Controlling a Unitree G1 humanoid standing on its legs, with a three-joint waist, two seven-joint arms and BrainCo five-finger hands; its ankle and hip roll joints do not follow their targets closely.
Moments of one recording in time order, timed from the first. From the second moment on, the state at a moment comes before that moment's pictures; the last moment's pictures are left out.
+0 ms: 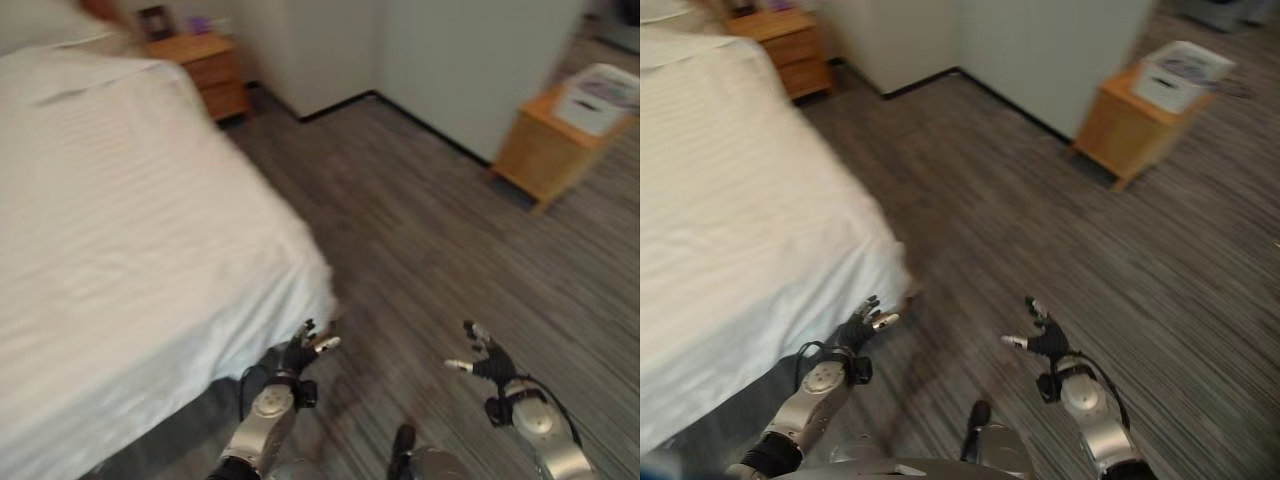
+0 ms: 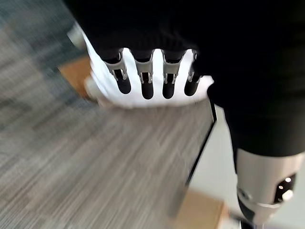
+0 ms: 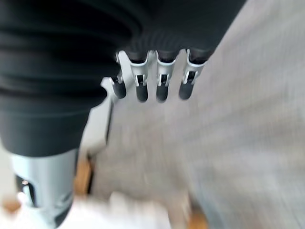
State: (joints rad) left arm -0.04 0.28 -0.32 0.36 -0.39 0.00 0.17; right arm 0.15 -0.44 0.18 0.14 0.04 -0.08 -0.09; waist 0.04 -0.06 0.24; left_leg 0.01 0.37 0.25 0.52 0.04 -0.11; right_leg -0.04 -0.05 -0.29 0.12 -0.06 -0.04
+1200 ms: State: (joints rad) left arm -0.10 0.31 -0.19 0.33 -0.33 -0.02 0.24; right arm 0.17 -0.42 0.20 0.10 0.04 -0.07 -0.04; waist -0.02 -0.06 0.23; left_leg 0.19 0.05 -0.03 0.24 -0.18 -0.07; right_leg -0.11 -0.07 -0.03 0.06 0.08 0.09
